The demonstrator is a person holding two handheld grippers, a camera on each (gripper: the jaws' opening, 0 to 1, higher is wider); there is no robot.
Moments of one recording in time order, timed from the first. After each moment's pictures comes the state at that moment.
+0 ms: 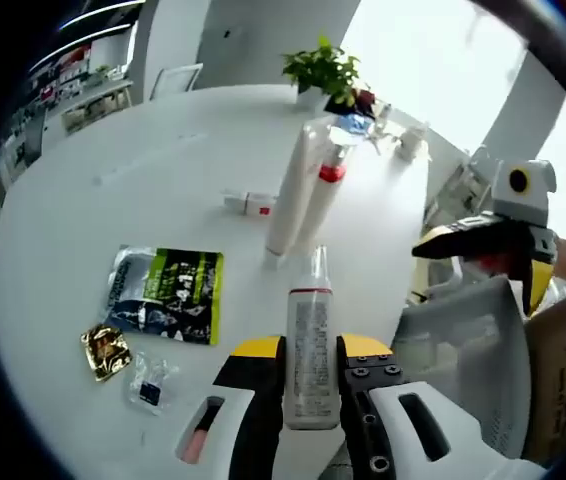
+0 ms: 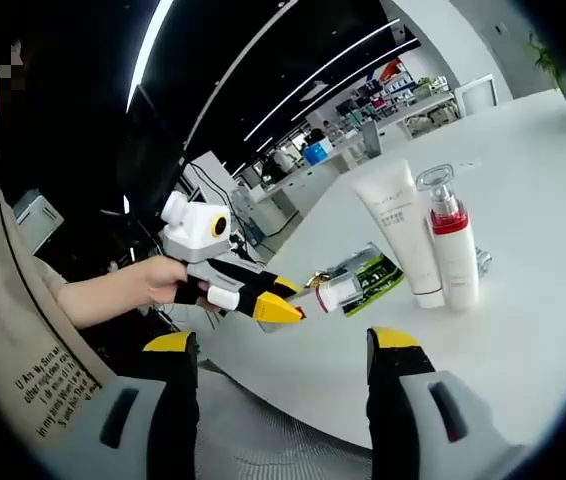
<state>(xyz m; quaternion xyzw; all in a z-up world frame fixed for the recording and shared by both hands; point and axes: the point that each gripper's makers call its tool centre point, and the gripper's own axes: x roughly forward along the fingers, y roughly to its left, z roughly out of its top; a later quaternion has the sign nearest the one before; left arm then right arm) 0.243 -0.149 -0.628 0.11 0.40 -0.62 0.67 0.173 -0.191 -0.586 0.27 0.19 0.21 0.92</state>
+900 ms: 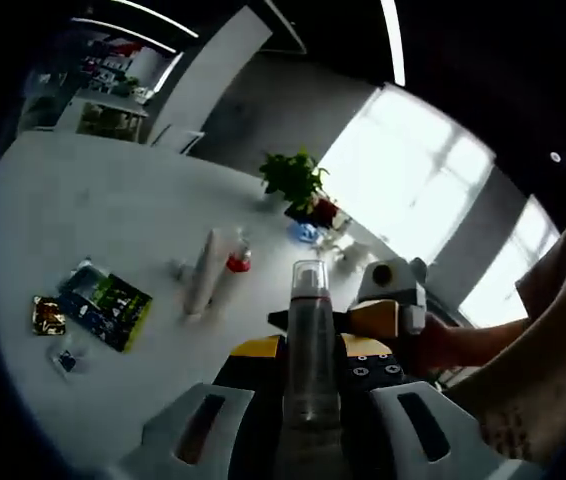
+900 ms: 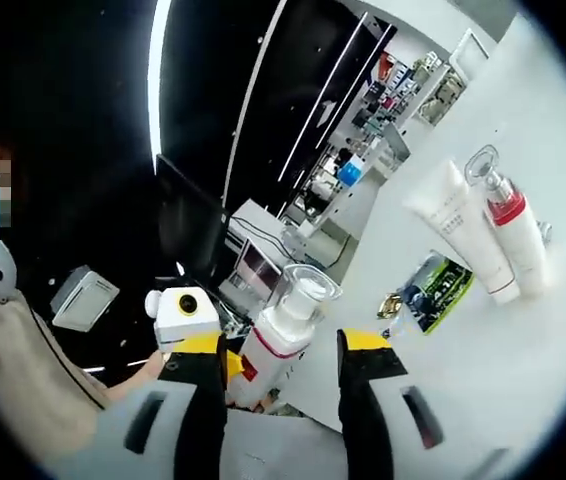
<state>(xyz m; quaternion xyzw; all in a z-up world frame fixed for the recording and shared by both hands) 0.174 -0.149 -0.532 -0.12 0.32 -0.66 0.67 0.188 -0.158 -0.532 0.41 0.10 0.28 0.86</state>
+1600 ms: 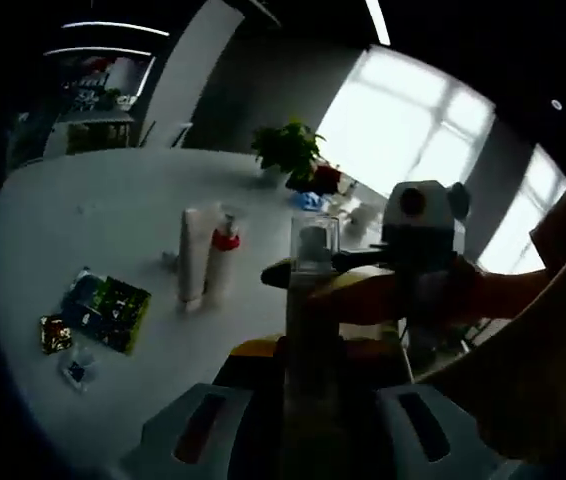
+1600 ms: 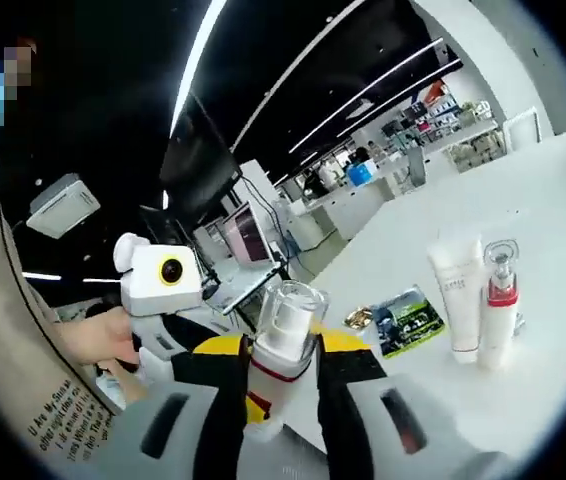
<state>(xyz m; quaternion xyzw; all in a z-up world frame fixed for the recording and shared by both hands) 0.145 -0.168 -0.561 0.02 0.31 -0.66 0.69 0.179 -0.158 -0.524 0.16 0.13 0.28 0.94</state>
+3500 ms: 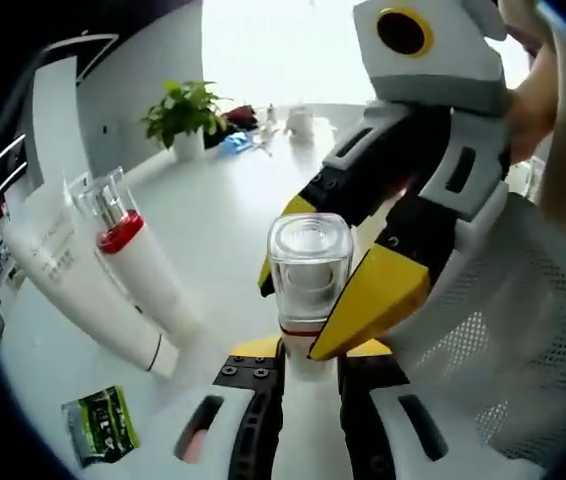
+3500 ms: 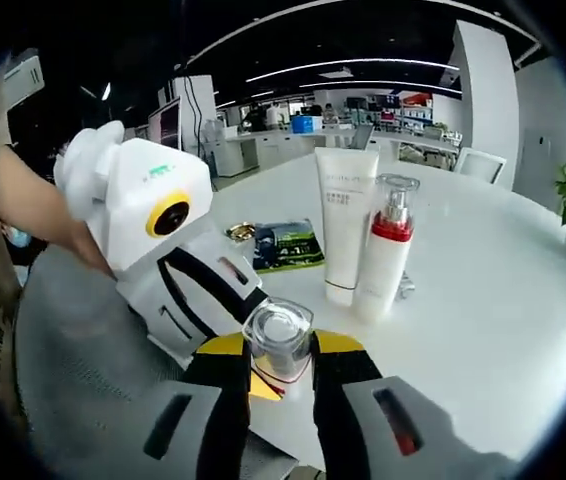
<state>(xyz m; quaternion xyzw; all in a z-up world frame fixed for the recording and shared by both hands) 0.149 -0.257 -0.696 0.27 0.19 -0.76 0.56 0.169 -0.245 -0.654 0.00 0.28 0.14 0.95</state>
